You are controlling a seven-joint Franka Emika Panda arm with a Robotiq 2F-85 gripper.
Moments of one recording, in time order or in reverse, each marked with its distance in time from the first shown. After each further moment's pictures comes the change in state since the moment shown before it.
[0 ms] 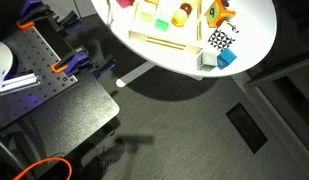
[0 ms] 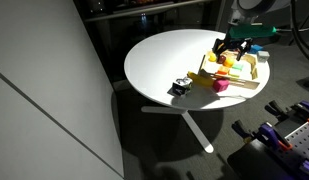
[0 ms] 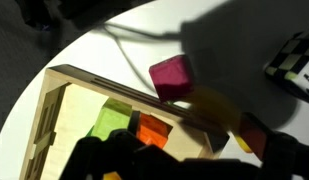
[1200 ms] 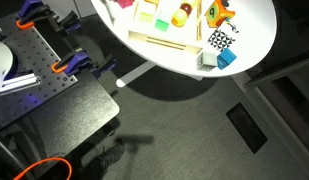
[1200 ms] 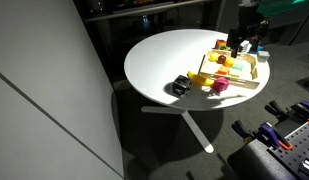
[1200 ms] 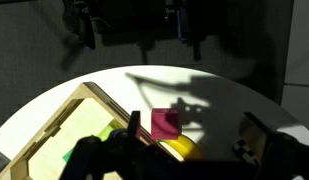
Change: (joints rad) arm 0.000 -0.224 0.066 -0.016 -0.035 -0.368 -0.279
